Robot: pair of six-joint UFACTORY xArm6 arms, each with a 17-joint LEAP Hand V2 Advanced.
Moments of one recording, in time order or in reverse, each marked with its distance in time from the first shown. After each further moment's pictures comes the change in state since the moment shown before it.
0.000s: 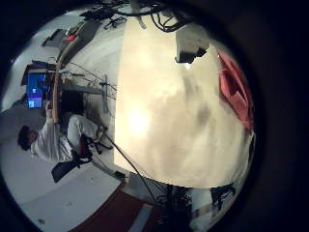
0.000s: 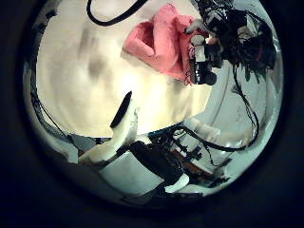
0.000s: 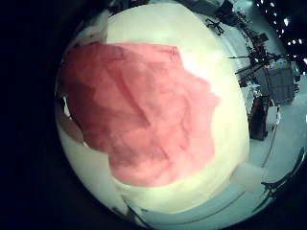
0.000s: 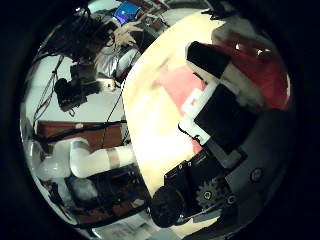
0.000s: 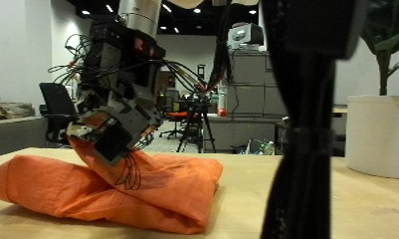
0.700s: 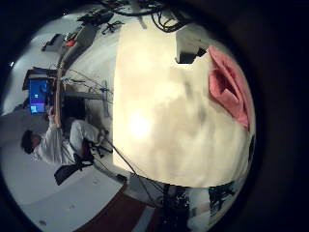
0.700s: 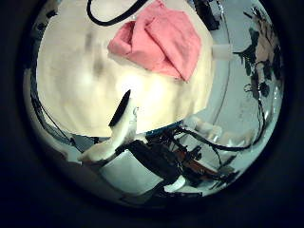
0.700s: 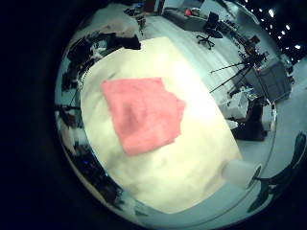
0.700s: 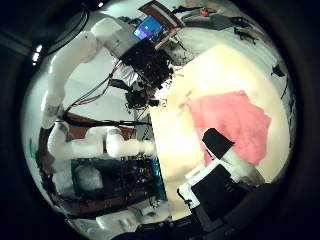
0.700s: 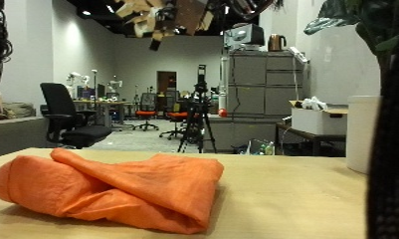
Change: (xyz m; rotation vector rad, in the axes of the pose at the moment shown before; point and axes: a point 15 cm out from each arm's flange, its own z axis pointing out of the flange) left arm 0.038 0.005 -0.026 0.036 -0.025 0.058; right arm 0.002 0.078 -0.228 0.219 0.002 0.031
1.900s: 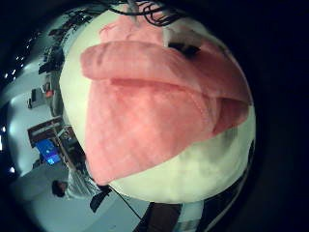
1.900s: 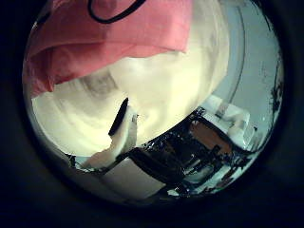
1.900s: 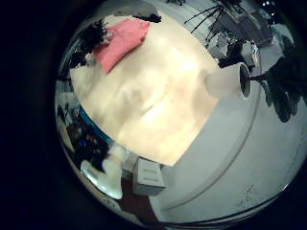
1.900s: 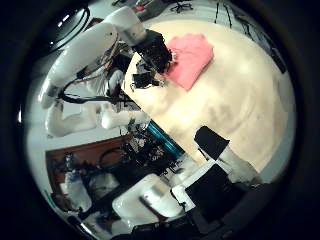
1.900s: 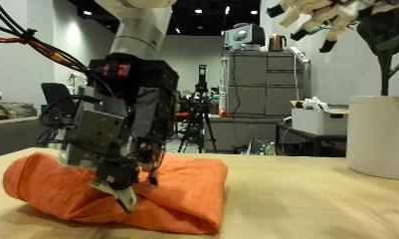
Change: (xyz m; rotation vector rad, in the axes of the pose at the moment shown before) left arm 0.247 -0.028 0.109 -0.186 -0.184 0.533; right arm 0.019 0.281 -0.050 -0.320 0.136 0.431
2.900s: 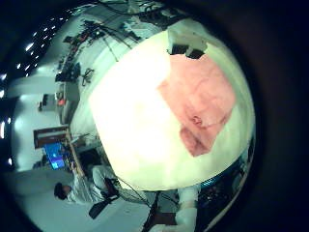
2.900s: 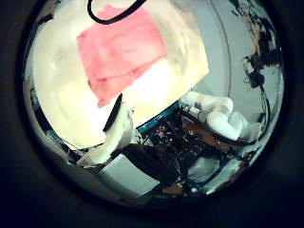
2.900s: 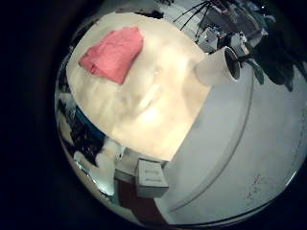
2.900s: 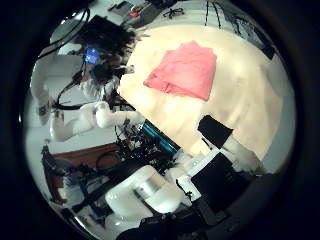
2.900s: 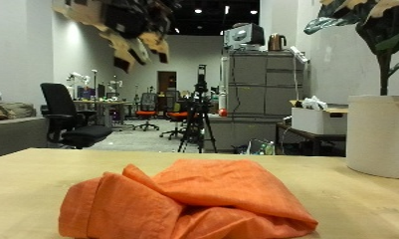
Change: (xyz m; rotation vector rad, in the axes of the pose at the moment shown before) left arm -0.046 0.110 -0.199 0.342 -0.052 -0.197; right arm 0.025 0.056 -0.050 0.144 0.110 0.143
